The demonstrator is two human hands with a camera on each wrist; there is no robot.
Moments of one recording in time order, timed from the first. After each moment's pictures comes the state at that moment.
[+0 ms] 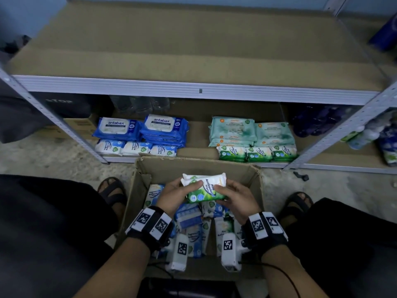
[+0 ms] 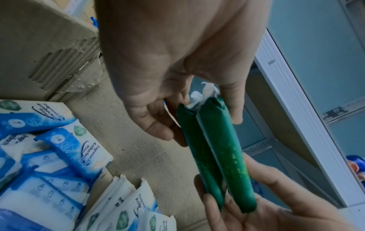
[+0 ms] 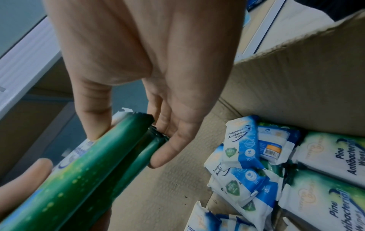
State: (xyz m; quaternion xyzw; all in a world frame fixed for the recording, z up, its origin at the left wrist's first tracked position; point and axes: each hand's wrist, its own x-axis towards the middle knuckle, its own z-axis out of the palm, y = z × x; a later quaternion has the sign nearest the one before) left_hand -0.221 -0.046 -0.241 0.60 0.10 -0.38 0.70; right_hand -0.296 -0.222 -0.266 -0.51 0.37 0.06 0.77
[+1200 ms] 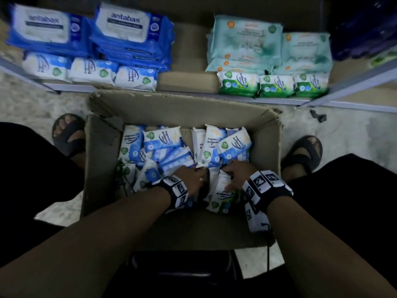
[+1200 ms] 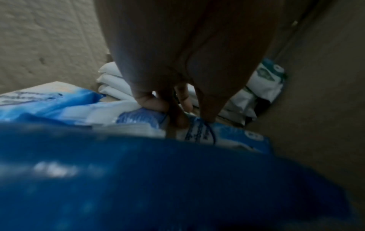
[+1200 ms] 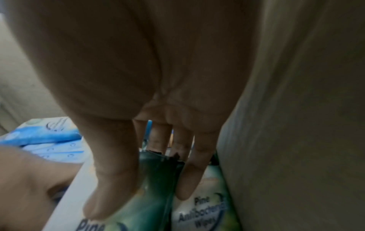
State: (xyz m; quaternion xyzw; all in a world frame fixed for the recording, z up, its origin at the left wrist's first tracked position) left_hand -0.256 -0.077 -0.420 0.75 -0.55 -0.37 -0.03; right_hand -0.304 -0.264 -0.374 -0.82 0.12 0.50 0.23
